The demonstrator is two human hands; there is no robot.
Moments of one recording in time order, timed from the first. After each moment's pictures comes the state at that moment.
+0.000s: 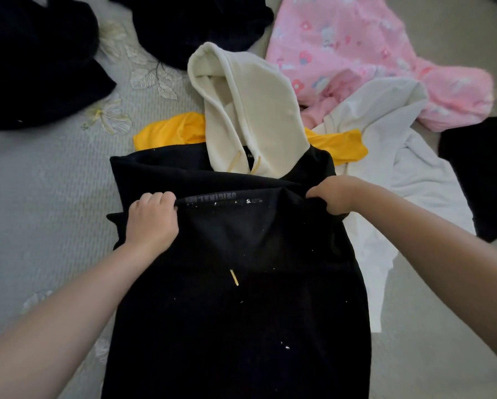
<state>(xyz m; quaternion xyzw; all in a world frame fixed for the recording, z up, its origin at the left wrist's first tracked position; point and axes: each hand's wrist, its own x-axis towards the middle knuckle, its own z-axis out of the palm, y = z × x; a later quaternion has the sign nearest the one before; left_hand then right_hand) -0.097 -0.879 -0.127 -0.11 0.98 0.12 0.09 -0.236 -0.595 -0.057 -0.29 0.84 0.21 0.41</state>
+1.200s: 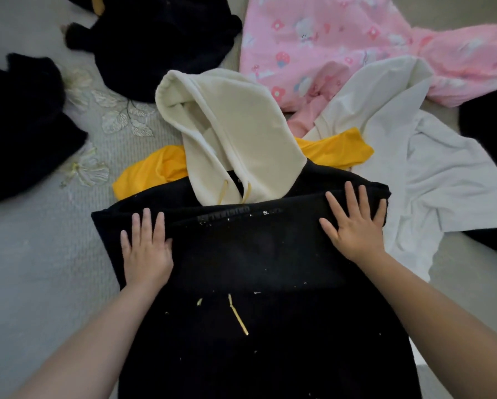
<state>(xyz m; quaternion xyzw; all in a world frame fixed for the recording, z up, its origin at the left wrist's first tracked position) -0.129 -0.876 -0.183 -0.16 0.97 0.11 0.12 -0.197 -0.532 -0.162 -0.03 0.98 0.03 0.17</state>
